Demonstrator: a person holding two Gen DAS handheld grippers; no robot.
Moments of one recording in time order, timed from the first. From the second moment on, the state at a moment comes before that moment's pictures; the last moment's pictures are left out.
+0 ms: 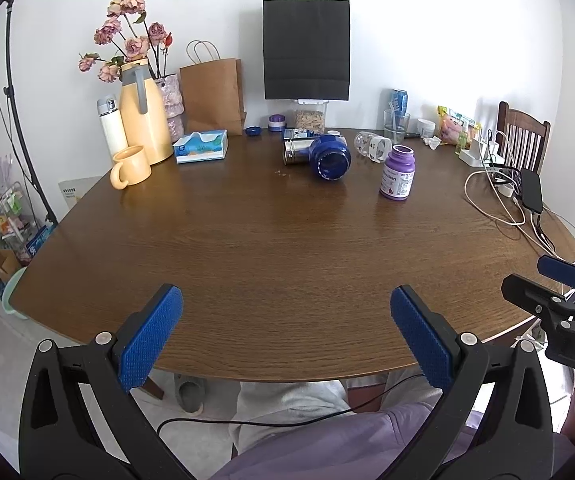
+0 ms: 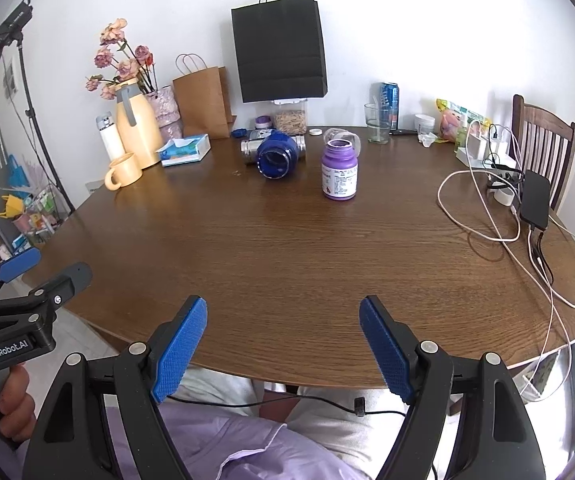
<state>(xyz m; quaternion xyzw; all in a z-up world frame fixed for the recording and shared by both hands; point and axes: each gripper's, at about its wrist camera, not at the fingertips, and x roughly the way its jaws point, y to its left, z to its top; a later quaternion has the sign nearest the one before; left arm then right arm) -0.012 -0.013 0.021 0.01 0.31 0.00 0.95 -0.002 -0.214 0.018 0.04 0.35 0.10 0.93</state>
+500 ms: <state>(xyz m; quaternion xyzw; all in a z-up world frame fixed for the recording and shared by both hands) -0.009 -0.011 0.022 0.01 0.31 0.00 0.95 -0.002 -0.213 0.016 0.04 0.35 0.10 0.93</state>
